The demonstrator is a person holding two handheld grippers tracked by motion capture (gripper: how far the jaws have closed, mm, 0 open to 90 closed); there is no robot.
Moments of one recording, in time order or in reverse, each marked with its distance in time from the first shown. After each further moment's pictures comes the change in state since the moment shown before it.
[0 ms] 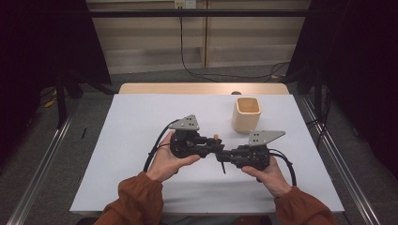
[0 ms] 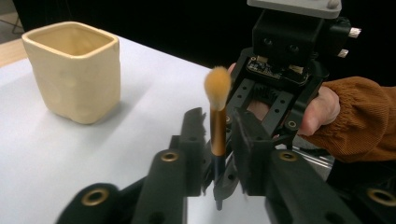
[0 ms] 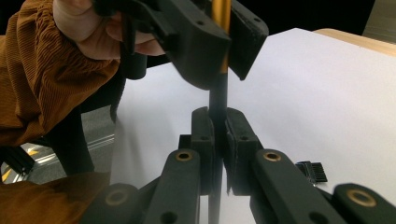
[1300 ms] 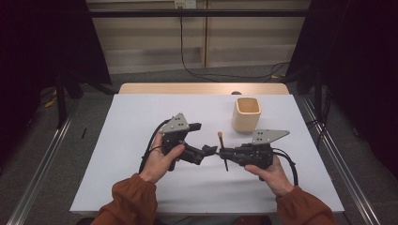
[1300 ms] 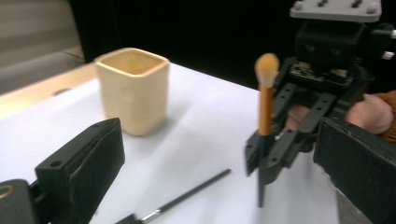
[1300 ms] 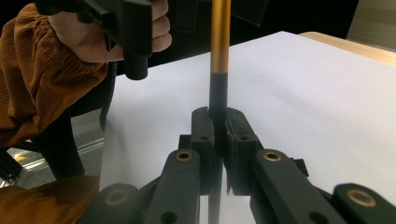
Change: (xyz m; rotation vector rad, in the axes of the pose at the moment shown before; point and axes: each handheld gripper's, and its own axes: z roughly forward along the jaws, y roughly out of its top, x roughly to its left) left arm 0.011 -0.014 -0.019 -0.122 0.178 0.024; right arm -0.004 -0.001 -0.008 -0.011 -0.040 0.002
